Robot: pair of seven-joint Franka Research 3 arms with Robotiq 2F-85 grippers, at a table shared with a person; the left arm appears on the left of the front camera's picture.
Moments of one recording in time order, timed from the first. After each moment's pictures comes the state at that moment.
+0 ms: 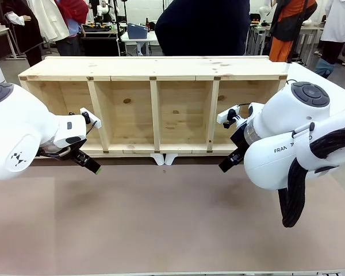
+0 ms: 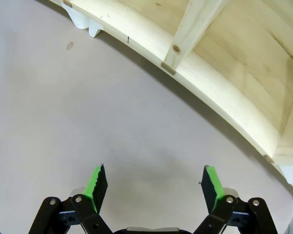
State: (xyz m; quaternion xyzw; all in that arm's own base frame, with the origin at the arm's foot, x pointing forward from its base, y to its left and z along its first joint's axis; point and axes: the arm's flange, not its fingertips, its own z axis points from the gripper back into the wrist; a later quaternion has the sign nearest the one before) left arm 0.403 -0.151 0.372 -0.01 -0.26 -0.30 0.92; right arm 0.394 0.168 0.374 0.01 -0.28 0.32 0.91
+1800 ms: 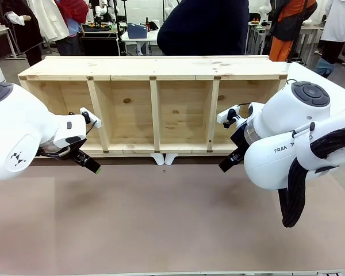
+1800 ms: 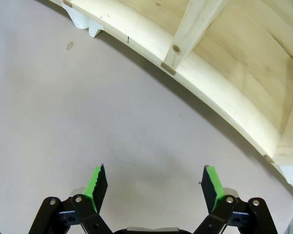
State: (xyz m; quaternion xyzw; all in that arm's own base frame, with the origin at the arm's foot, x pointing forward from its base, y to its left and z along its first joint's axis) left arm 0.403 -0.151 0.373 -0.01 -0.27 -0.30 0.92; right arm 0.394 0.168 0.374 0.01 -0.28 0.32 0.91
